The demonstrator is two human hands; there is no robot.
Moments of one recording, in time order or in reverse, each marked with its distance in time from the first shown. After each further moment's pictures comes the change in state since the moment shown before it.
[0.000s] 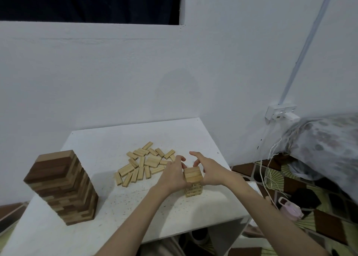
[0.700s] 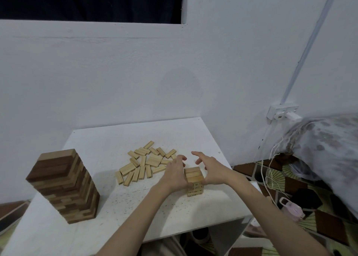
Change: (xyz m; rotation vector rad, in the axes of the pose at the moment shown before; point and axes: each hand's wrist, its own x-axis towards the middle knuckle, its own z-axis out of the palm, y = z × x) left_hand -0.001 0.004 -0.003 0.048 -0.051 -0.059; right_hand -0.004 -0.001 -0.003 0.028 -0.025 0.046
